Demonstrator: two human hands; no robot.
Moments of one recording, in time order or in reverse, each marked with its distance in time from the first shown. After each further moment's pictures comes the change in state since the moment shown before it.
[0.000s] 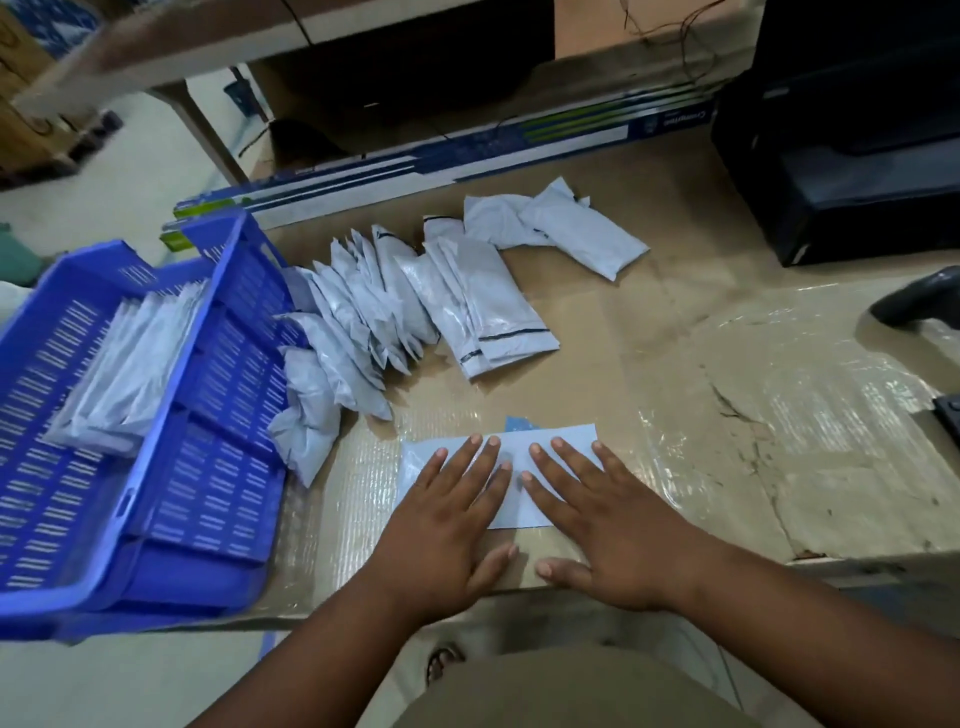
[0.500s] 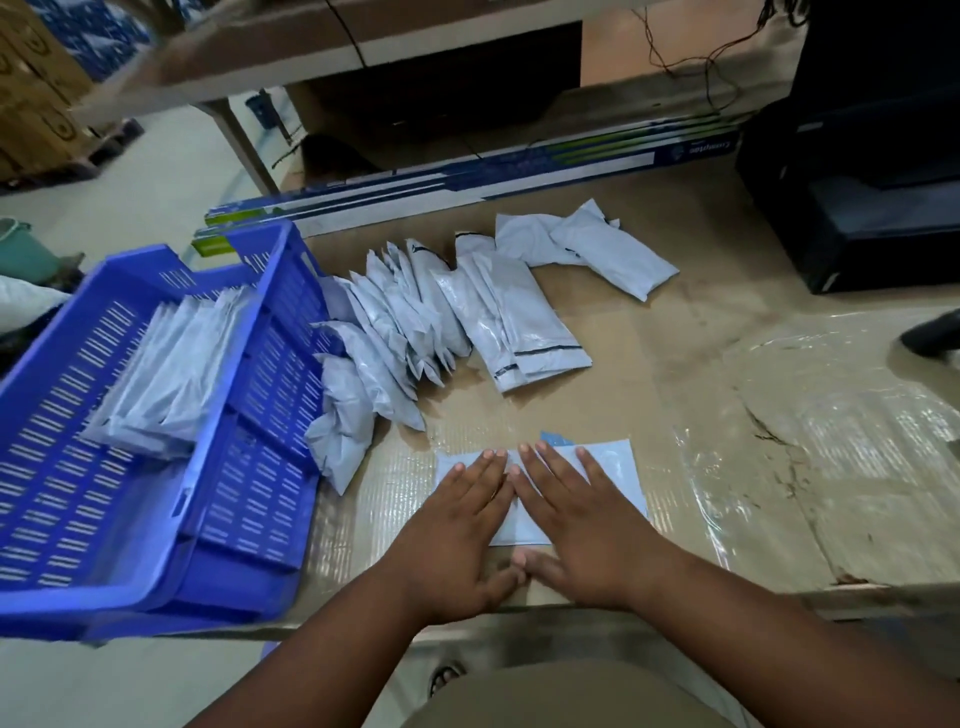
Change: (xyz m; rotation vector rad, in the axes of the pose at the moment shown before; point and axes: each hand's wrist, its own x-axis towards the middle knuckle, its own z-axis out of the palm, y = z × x) left_hand -0.010 -0.035 0.002 -0.159 -0.089 0.008; right_hand 0.057 -0.043 0.000 0.022 -0.037 0.076
